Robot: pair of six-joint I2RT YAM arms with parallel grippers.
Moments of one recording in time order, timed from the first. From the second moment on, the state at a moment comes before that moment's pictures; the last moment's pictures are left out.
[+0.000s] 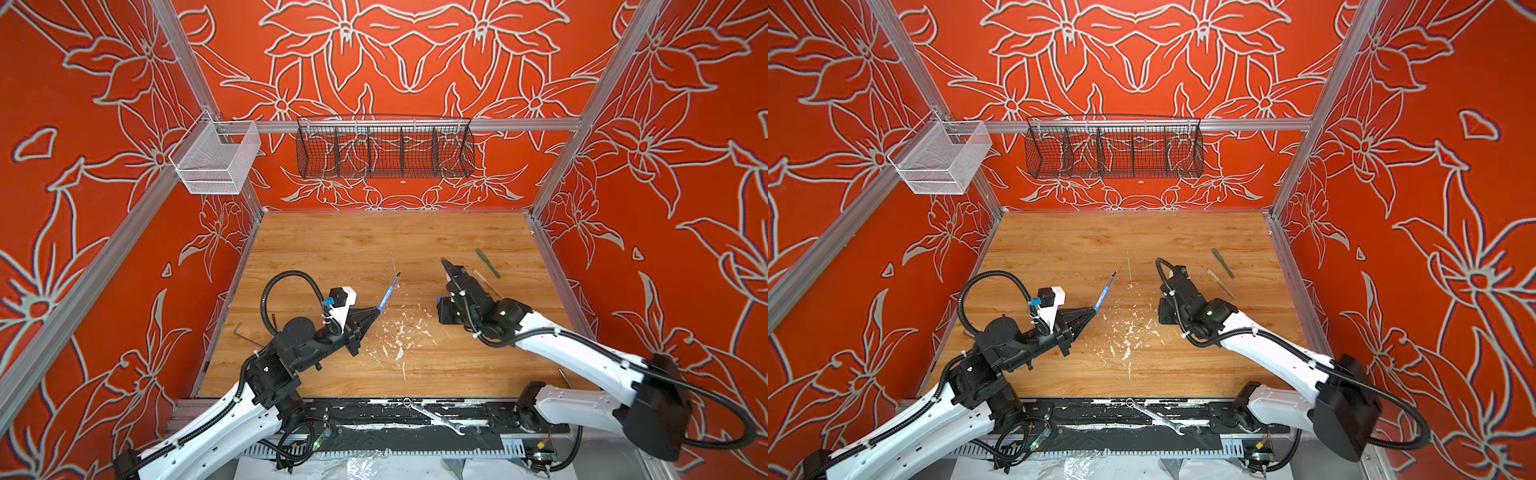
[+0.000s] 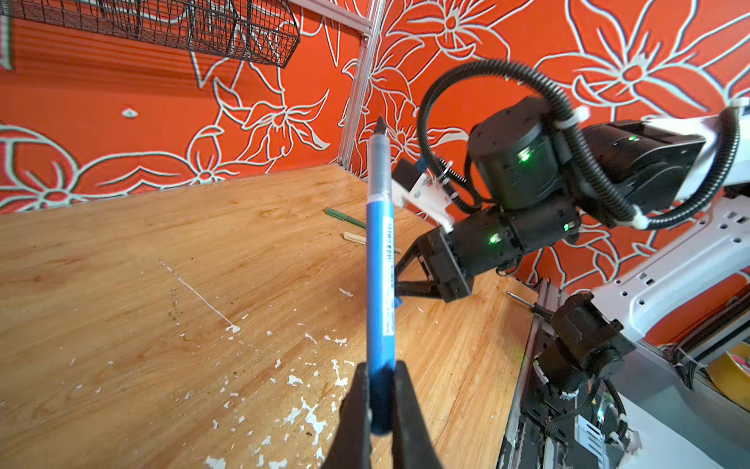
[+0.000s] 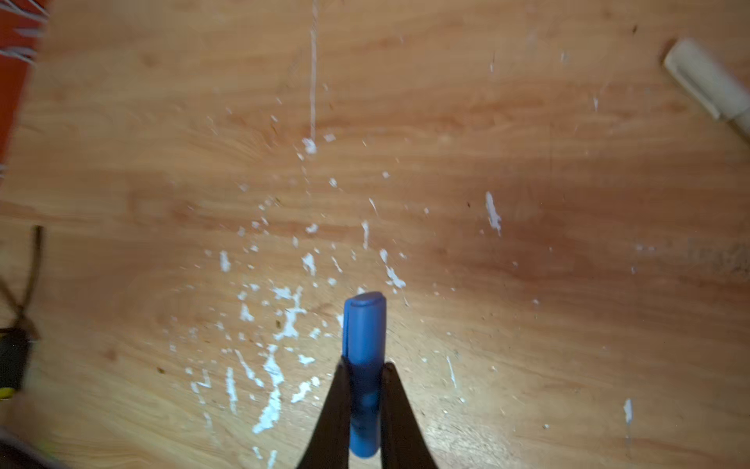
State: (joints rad) left arm -0.74 0.50 0.44 -0.03 0.15 -0.26; right arm 0.76 1.23 0.81 -0.53 0.16 0.71
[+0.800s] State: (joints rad) left arm -0.74 0.52 0.44 -0.05 0.14 -0.24; right arm 0.68 1.55 0.84 -0.49 -0.05 0.69
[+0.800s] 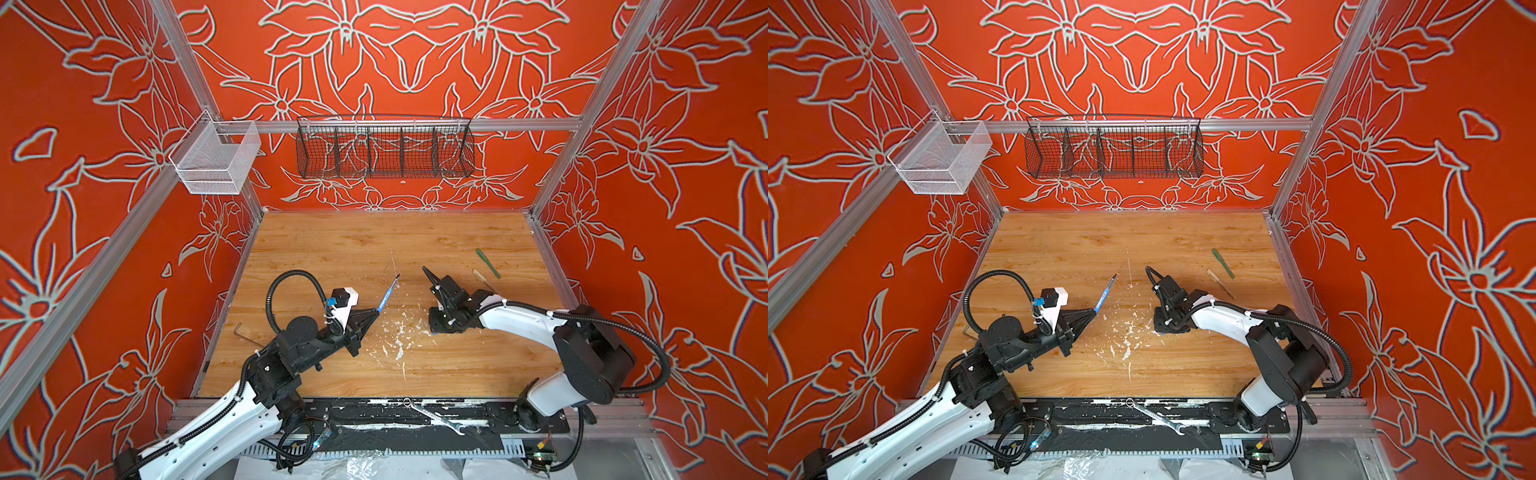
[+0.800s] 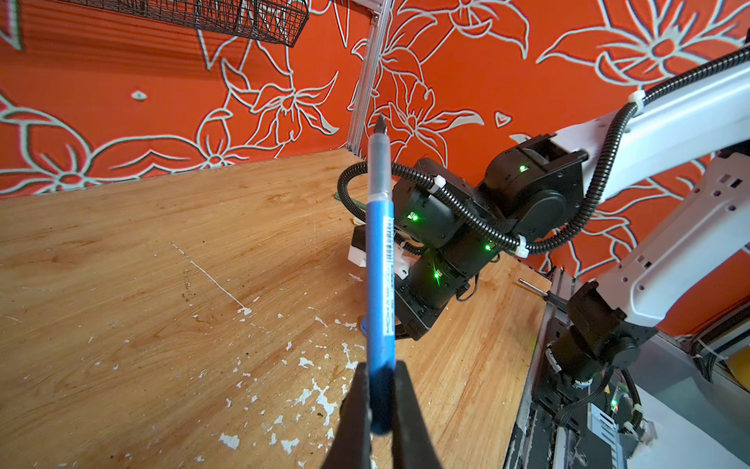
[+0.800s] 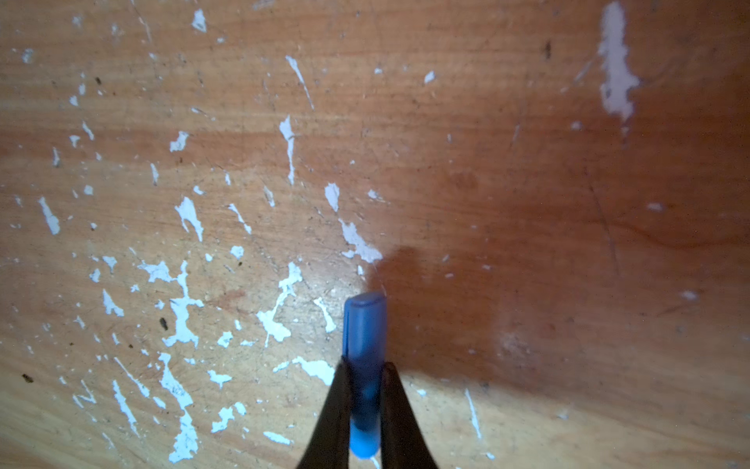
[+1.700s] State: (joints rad) left arm -0.74 0.43 0.44 -0.12 0.08 -0.22; right arm 0.67 1.61 1.02 -0.70 -0.02 0.59
